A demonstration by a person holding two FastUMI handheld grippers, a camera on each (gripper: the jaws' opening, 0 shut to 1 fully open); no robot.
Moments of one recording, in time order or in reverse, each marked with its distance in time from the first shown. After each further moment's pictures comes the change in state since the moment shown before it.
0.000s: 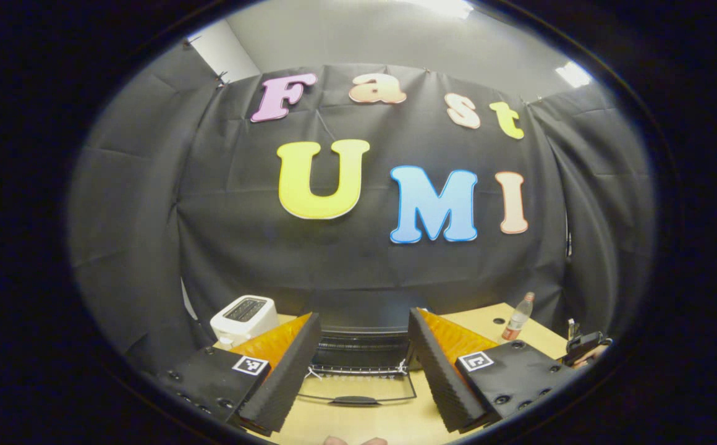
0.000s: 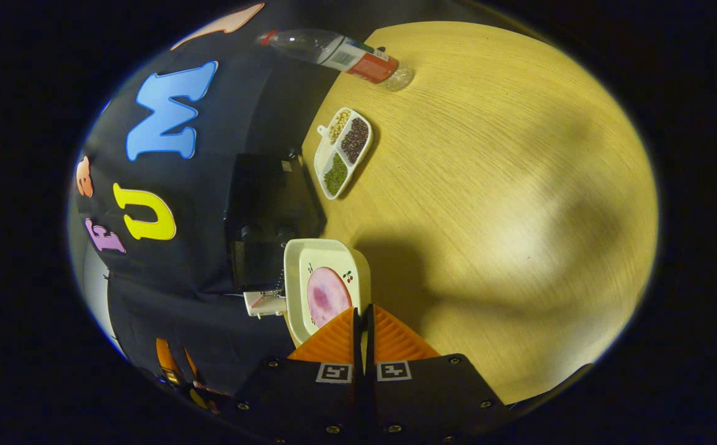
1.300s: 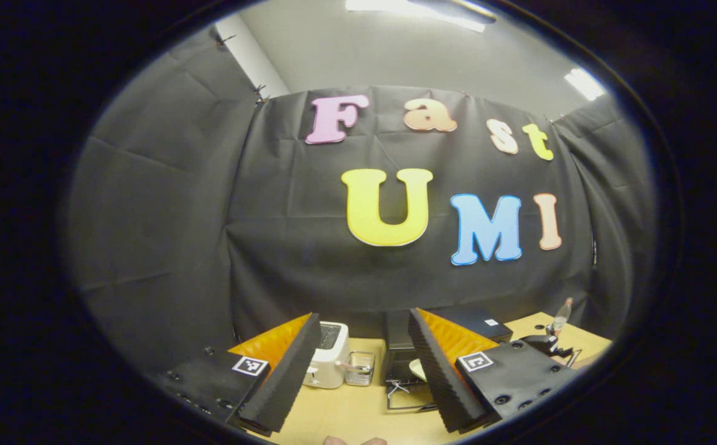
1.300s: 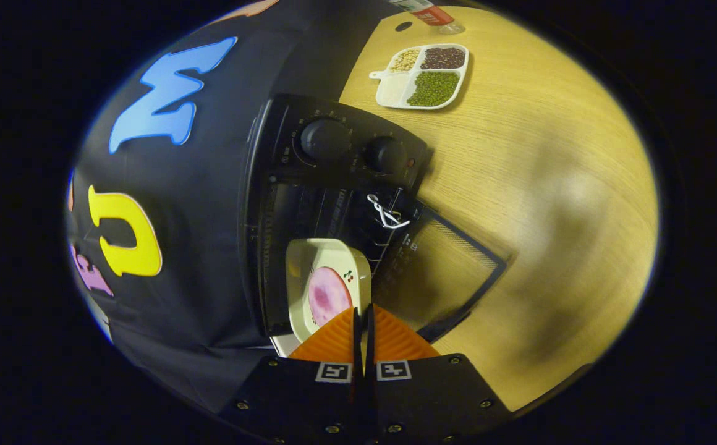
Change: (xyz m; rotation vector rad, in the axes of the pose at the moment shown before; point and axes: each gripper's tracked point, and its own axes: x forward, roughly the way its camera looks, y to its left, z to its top) left arm -0.047 0.209 0.021 -0.014 -0.073 0.139; right arm 0.227 0.182 -0.068 0.272 -0.257 -0.021
